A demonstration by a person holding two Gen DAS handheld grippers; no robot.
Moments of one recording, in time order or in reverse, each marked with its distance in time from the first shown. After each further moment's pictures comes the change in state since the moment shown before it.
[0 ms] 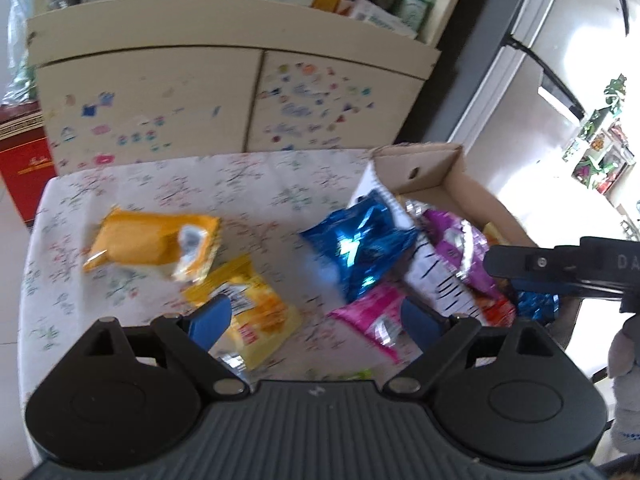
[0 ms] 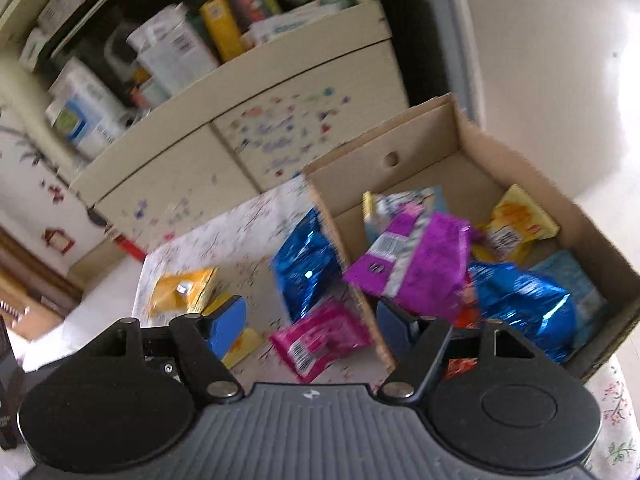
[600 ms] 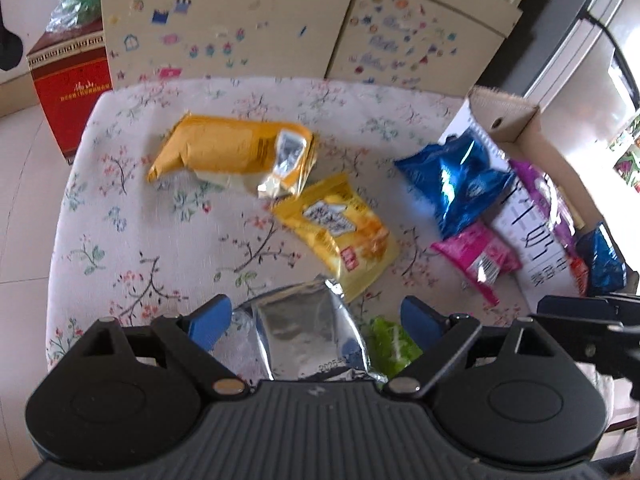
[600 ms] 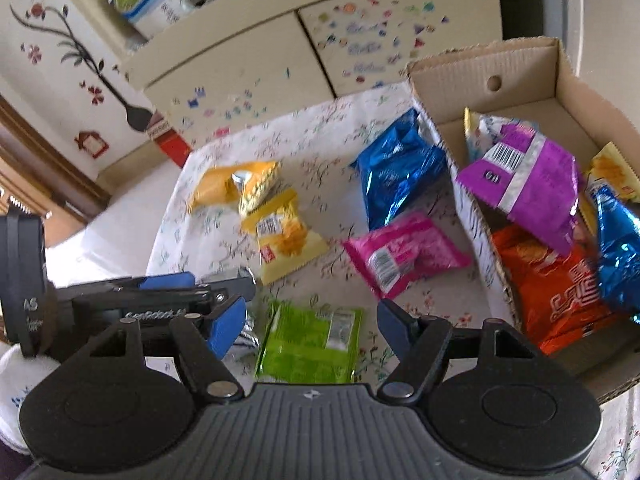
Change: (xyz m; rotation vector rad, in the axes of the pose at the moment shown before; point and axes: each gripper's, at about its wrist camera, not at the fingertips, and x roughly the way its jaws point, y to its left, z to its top) left arm 0.025 0.050 -0.030 -0.088 0.155 0.101; right arm 0.039 0.044 -0.039 -0.153 0.200 0.080
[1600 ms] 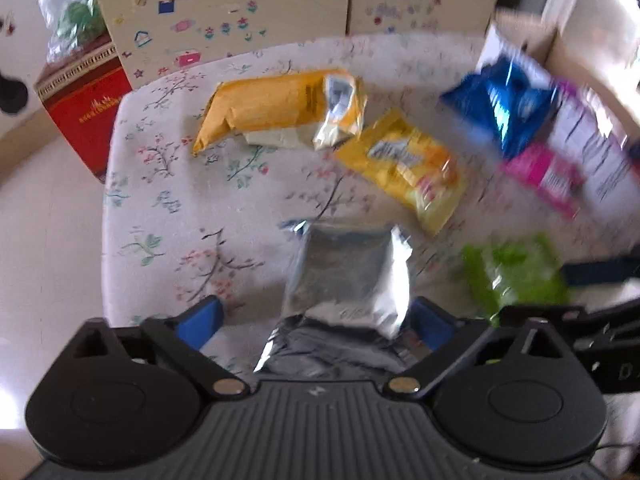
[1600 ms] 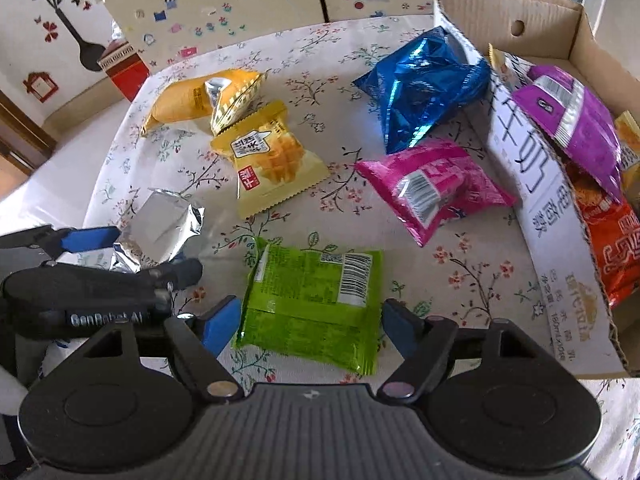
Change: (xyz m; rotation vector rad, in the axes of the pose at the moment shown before) left arm 0.011 0.018 -0.019 0.210 0.082 0.186; right arm 0.067 0.034 -0.022 -0.048 0.127 -0.200
